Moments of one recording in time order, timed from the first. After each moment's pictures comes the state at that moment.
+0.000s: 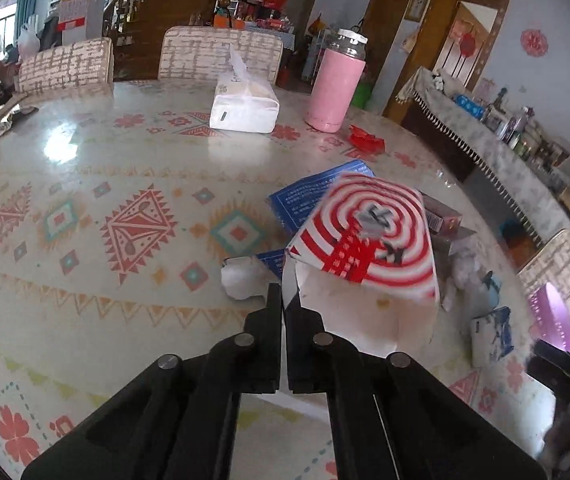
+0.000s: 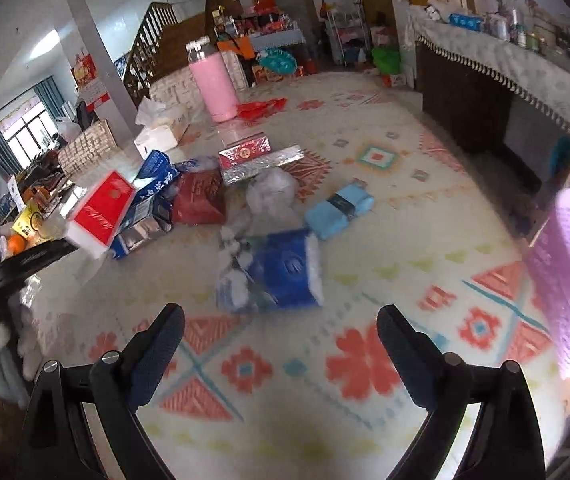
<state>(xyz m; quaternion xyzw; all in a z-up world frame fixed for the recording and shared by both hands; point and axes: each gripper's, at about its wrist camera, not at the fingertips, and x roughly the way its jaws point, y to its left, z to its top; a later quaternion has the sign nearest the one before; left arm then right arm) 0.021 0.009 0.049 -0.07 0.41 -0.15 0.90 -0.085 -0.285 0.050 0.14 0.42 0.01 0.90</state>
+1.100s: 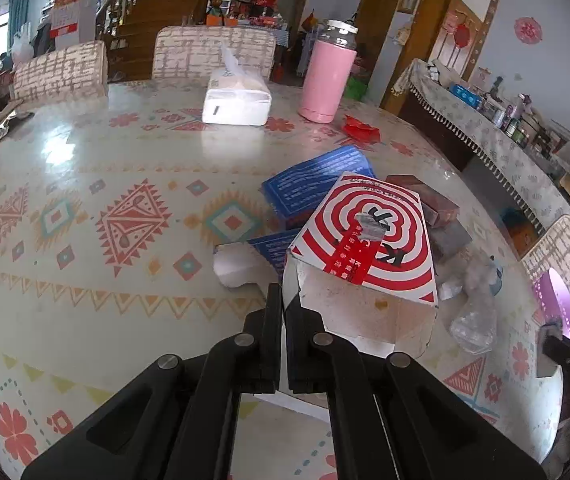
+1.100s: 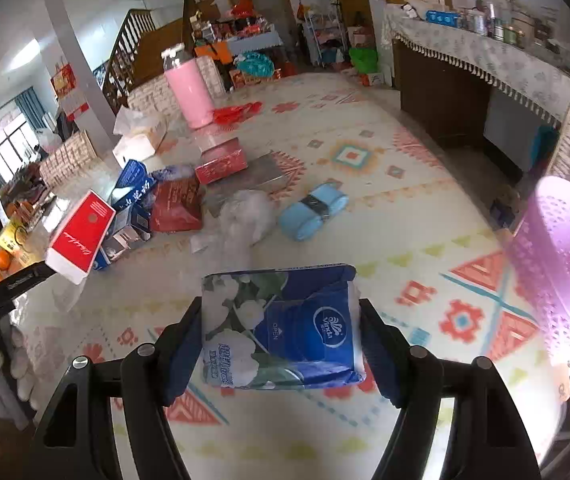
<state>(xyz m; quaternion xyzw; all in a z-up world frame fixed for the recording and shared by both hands) 0.015 -0.003 0.046 -0.05 0.41 -0.15 0.90 -0.125 -0.304 0.062 0.15 0.40 -0.03 0.90</state>
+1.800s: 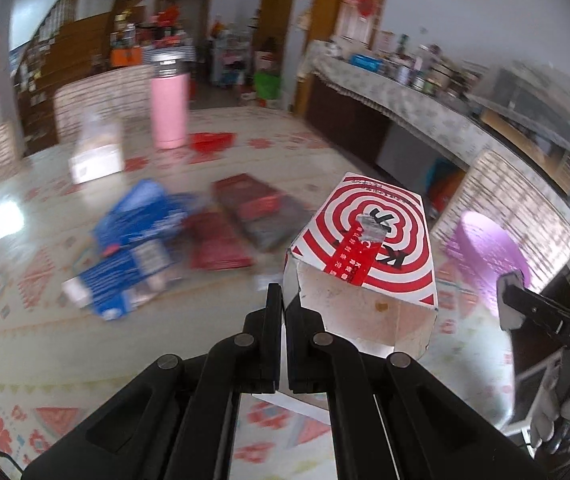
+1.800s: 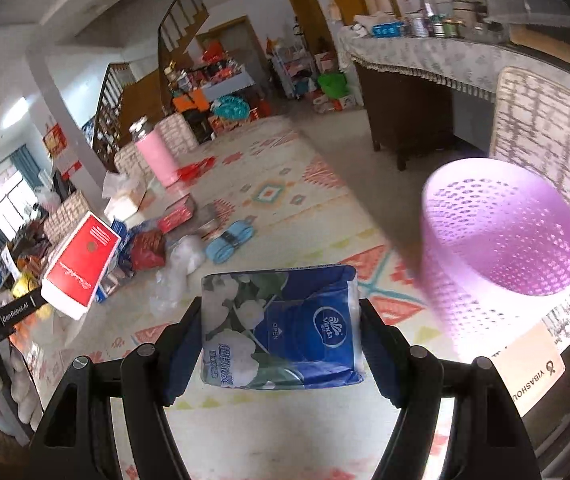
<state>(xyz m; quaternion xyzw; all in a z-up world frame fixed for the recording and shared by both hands) -0.057 -0.145 0.104 0.04 0.38 -0.28 0.88 -0.208 -0.401 0.083 0.22 0.33 -0.07 0.92</state>
